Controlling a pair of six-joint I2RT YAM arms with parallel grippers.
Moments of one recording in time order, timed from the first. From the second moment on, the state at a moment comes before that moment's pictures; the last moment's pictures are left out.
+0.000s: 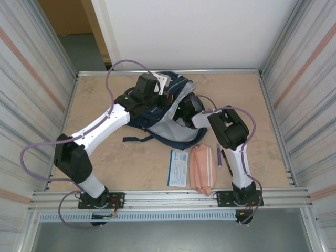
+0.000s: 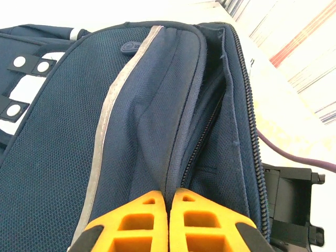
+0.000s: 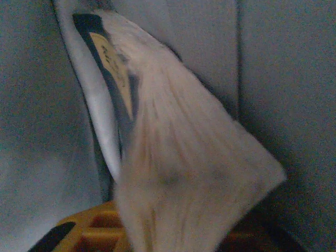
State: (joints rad) left arm -0.63 1.62 1.45 -0.42 0.14 -0.26; right arm 0.56 2.19 1.25 0.49 -0.20 1.43
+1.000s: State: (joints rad) left arm -0.57 1.61 1.30 -0.30 0.13 -0.17; right arm 0.38 1.28 0.90 -0.24 -0.22 1.07
